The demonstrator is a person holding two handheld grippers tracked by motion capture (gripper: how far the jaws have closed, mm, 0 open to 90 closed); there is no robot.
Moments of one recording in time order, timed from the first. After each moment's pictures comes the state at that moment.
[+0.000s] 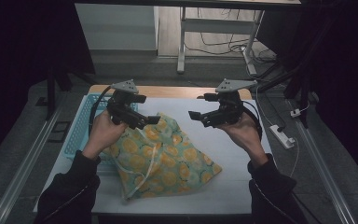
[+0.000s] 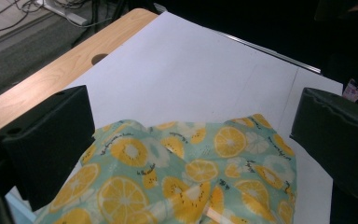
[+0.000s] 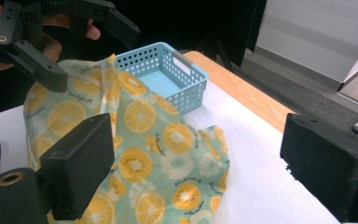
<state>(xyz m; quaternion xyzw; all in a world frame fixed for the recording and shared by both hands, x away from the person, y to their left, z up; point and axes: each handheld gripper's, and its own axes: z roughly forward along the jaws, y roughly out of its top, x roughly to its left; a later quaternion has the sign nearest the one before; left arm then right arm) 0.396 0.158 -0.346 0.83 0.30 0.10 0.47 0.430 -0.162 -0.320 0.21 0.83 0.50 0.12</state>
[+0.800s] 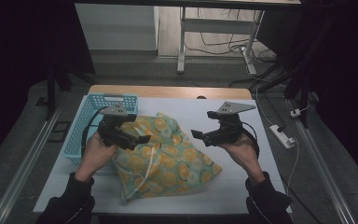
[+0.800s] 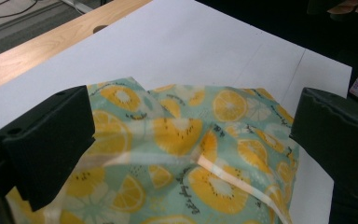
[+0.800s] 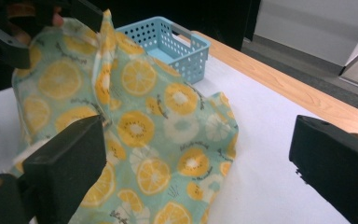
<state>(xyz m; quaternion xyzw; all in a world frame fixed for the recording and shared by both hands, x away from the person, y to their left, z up) 0.357 0.176 -0.394 0.82 0.33 0.10 0.47 0.414 -0.178 -0.377 0.23 0.83 0.50 0.12</state>
